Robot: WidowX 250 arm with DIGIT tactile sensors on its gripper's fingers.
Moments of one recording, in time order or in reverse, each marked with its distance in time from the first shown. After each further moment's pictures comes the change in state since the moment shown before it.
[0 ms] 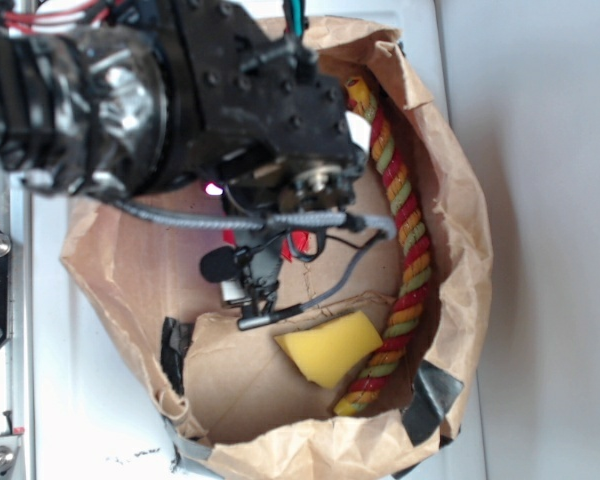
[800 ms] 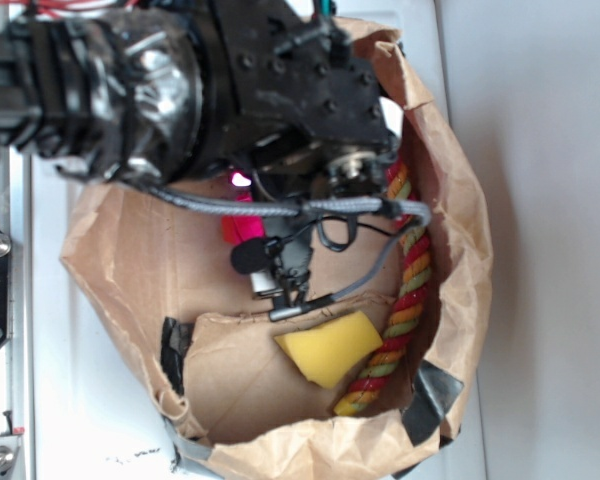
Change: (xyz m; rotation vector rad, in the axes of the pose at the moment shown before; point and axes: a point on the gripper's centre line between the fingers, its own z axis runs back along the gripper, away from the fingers) arm 0.017 0.002 0.007 0.005 -0.037 0.021
